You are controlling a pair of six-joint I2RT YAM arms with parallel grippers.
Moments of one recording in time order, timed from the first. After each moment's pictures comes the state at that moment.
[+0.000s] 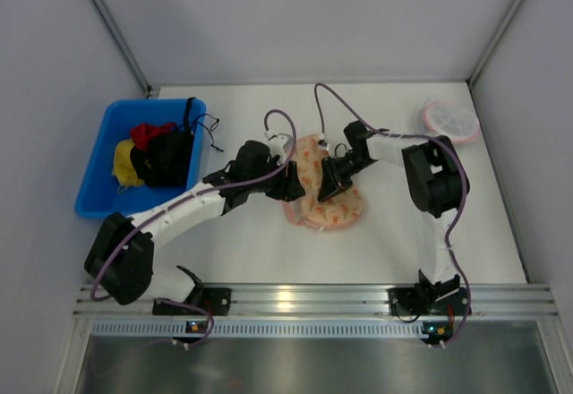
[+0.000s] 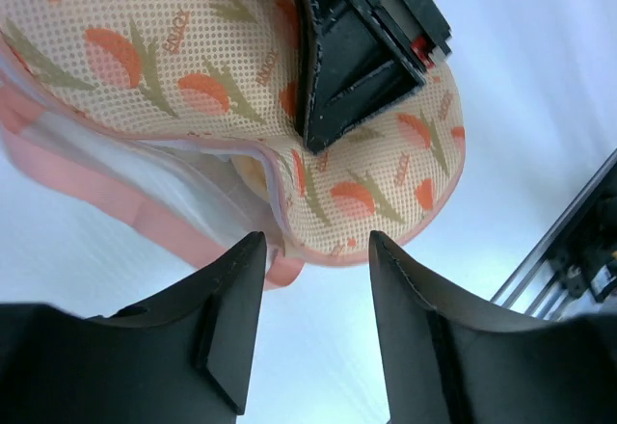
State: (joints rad) left arm -0.65 1.42 0.86 -0.08 0.28 -0.45; right arm 0.40 2.09 1.33 -0.63 -0.94 -0.06
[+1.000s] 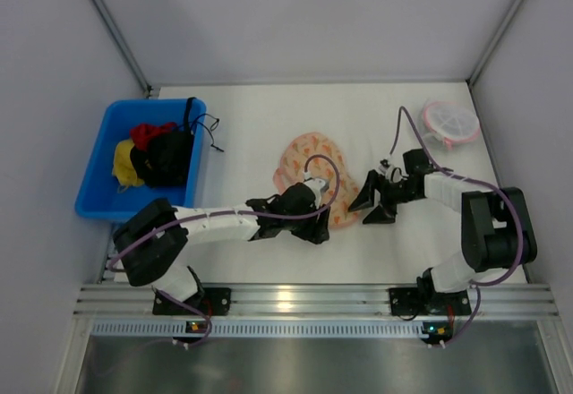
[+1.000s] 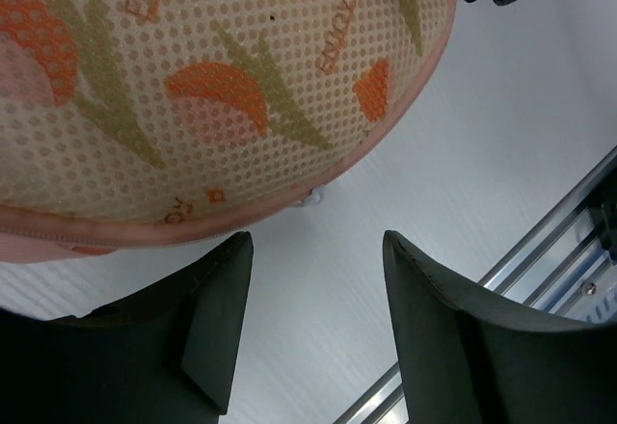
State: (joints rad) left arm -1.01 1.54 0.81 -0.09 0.07 -0.55; right arm 0.12 1.54 0.72 -0.48 -0.86 0.41
